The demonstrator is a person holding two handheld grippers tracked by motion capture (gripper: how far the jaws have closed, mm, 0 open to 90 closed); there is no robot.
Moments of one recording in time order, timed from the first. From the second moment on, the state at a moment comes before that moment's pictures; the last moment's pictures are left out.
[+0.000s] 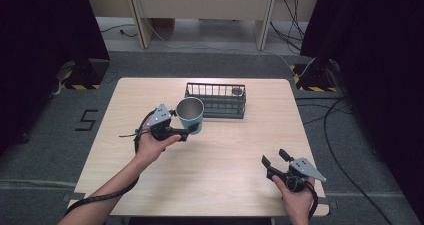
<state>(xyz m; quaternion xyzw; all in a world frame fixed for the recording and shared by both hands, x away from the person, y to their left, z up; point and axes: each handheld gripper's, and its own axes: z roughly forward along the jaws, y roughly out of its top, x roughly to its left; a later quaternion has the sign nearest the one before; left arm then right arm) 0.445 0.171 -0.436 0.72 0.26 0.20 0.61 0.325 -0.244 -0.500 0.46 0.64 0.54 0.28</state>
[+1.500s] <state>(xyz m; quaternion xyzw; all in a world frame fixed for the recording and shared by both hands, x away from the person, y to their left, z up) 0.482 0.149 -0.405 0.72 0.26 0.22 0.61 0.325 -0.244 -0.504 0.46 0.65 0.54 0.28</state>
